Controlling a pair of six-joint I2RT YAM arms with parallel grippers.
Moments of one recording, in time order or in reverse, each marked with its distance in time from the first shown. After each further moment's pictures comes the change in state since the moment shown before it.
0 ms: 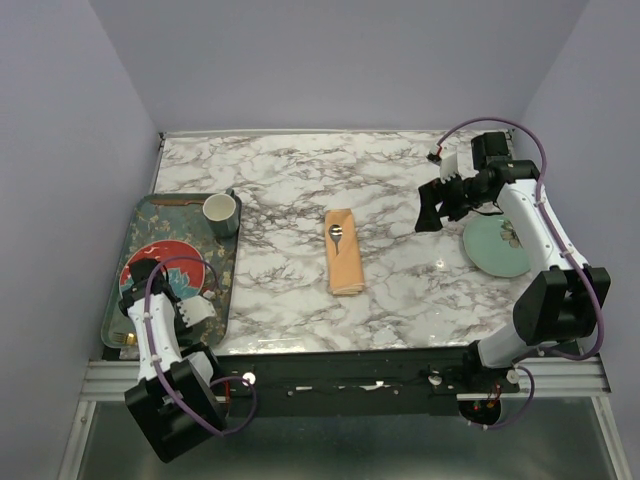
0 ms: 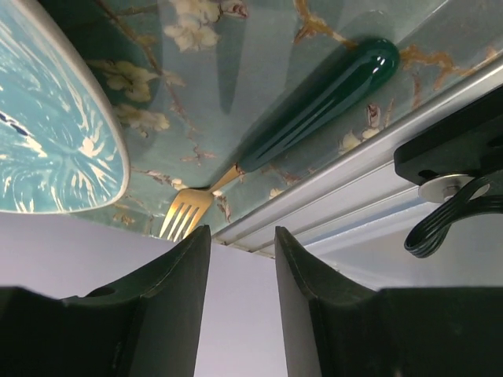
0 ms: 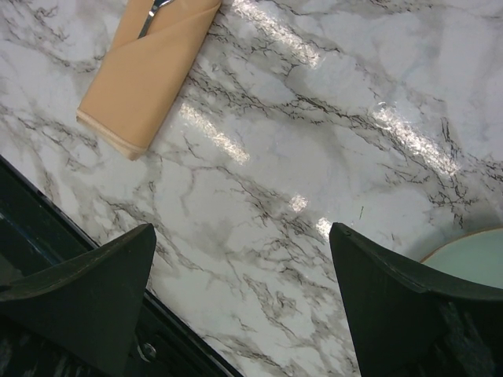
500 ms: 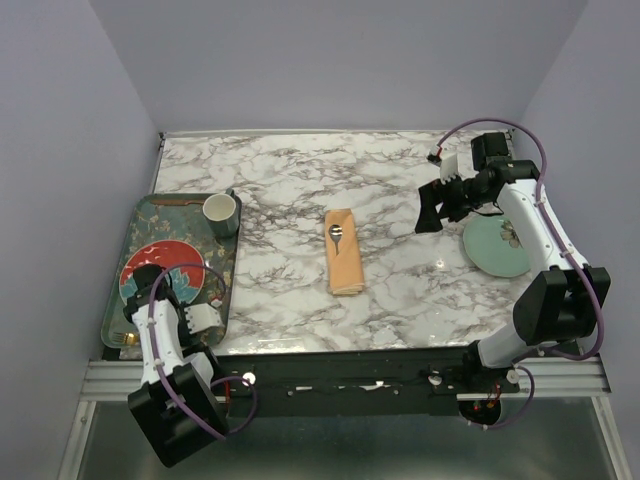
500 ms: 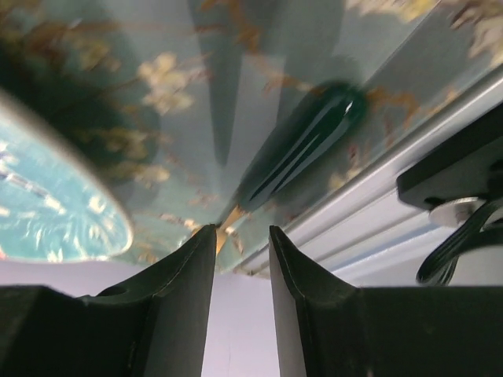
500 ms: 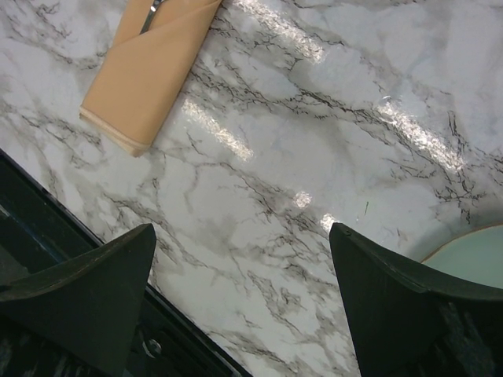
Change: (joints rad) left arm 0.002 -0.017 -0.050 0.045 0.061 0.145; right arm 0.000 0.000 0.000 -0.011 0.000 0.007
